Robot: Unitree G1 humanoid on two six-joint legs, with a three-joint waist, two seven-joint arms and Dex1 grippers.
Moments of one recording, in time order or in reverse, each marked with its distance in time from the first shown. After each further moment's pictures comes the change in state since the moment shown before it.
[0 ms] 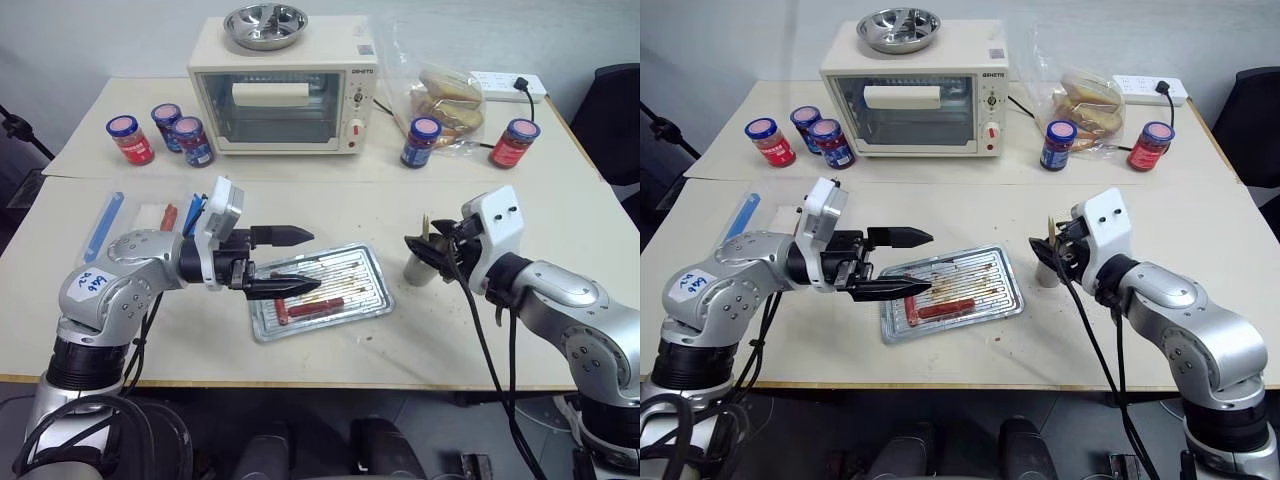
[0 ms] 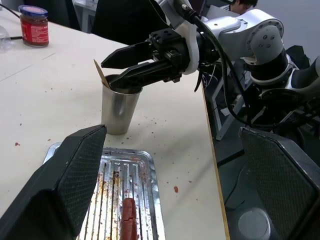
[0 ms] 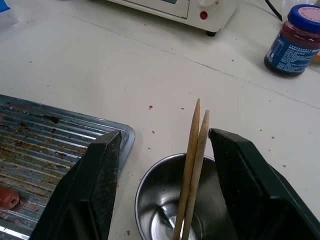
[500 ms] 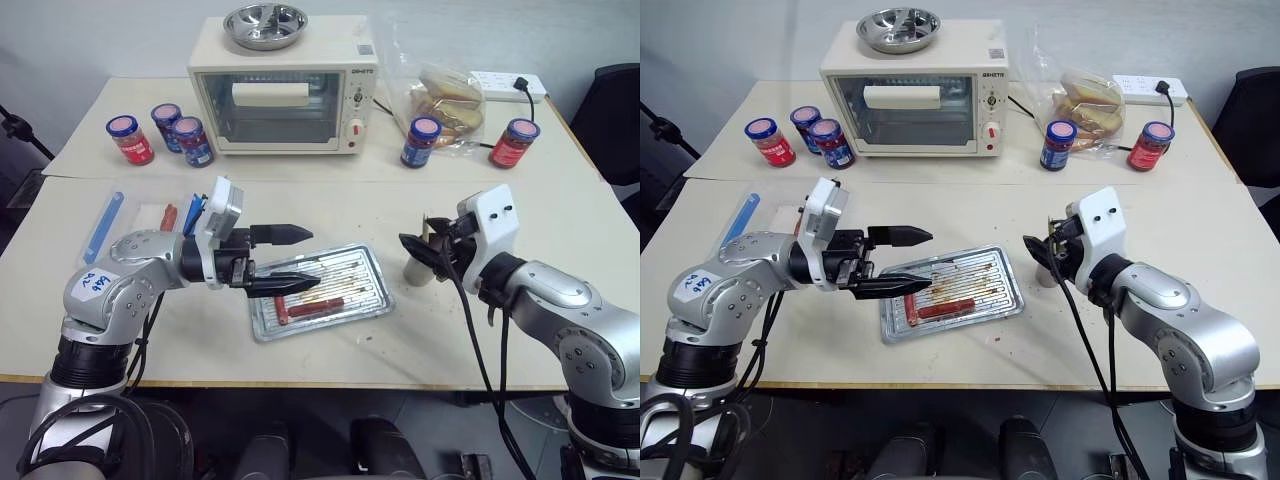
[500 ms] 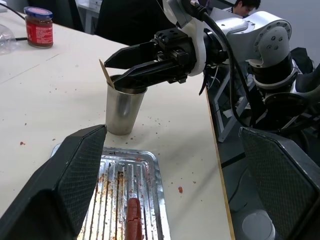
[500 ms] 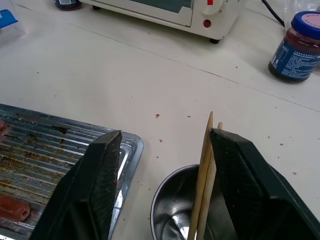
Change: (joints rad) left arm -0.001 -0.010 -0.001 0.011 0.020 -0.018 -0.007; right arm -0.012 0.044 0.000 -0.023 -0.005 0.021 -0.024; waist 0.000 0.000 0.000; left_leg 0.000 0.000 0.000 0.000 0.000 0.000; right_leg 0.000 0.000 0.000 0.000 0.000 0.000
